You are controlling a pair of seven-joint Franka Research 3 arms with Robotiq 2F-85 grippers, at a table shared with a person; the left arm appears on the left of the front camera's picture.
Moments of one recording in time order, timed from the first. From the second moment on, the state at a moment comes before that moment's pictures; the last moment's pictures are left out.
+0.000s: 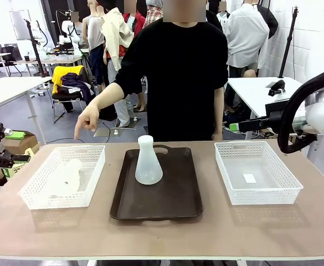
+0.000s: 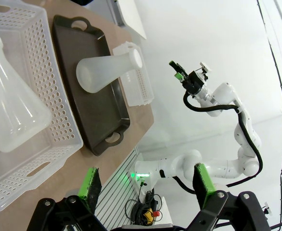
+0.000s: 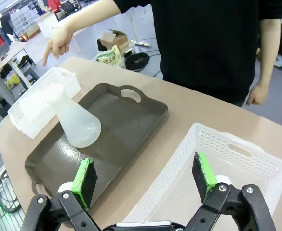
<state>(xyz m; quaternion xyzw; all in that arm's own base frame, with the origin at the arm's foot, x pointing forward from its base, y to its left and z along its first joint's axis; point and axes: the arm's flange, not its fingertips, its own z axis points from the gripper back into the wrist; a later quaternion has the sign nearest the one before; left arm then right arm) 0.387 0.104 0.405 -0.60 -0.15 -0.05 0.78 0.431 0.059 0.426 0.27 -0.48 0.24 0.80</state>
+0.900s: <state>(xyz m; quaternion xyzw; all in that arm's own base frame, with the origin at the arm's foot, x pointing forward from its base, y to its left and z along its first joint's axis) 0.387 0.104 0.405 -0.60 -0.15 -0.05 0.78 0.432 0.059 0.426 0.27 -0.48 0.24 0.80</state>
